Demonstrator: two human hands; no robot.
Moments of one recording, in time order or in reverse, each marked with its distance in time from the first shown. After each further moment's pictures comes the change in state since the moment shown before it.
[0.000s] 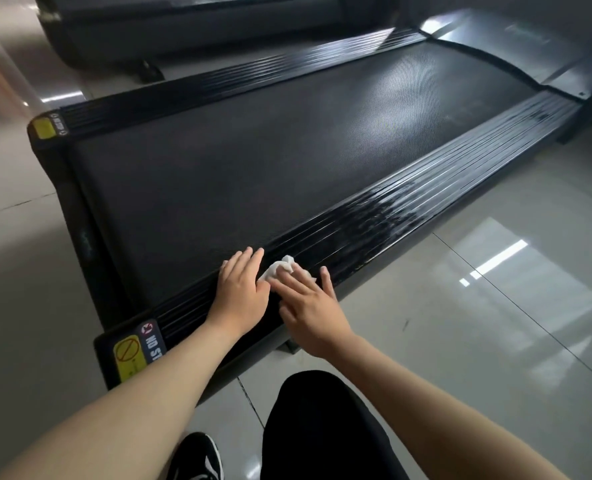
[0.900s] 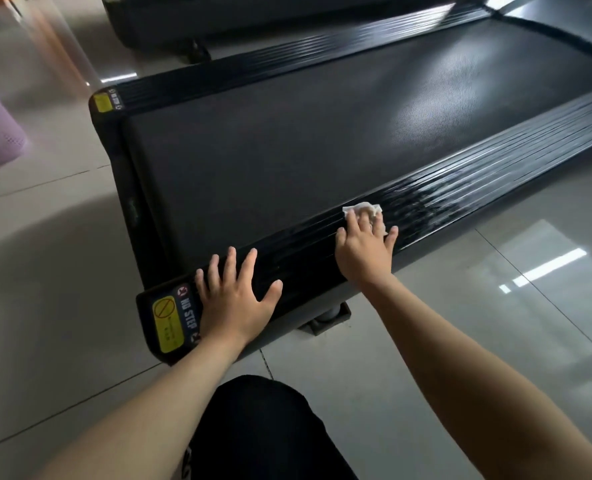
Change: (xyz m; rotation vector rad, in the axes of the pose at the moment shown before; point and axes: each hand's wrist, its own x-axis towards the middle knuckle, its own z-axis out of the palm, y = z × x) left_hand -0.067 -0.021 -0.010 0.346 0.097 -0.266; right_hand 0.066 0.043 -0.016 -0.053 0.087 0.480
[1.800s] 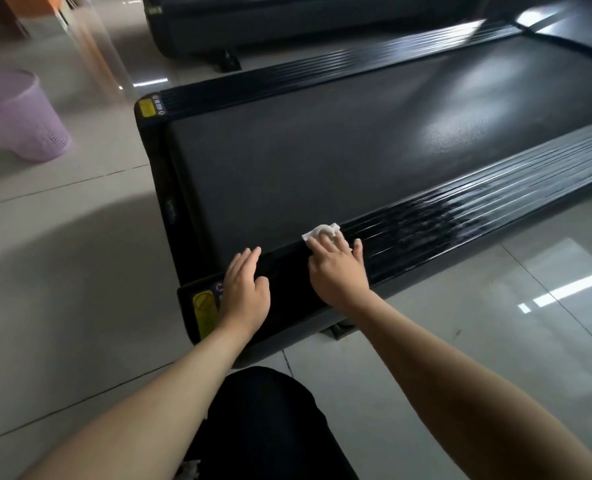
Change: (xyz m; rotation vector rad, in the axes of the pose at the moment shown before) left_hand 0.000 -0.030 -0.032 -0.581 0.037 -0.107; right_hand -0.043 -0.074 0.027 -0.044 -0.091 -0.374
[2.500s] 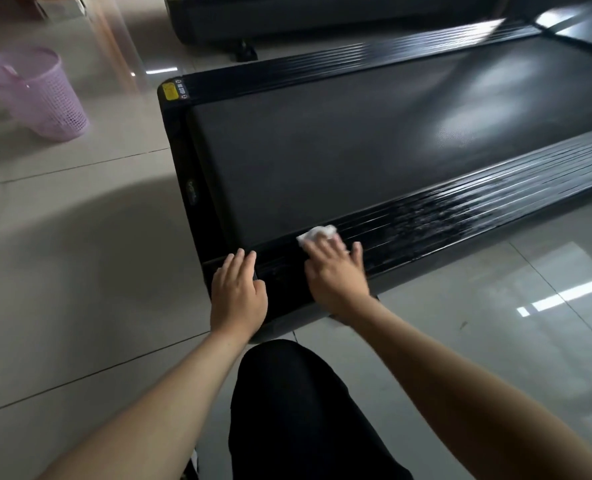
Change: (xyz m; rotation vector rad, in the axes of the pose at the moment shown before) left_hand -0.030 -0.051 -0.018 0.289 0.065 0.039; right_hand -0.041 -0.040 0.016 -0.028 -0.030 -0.079
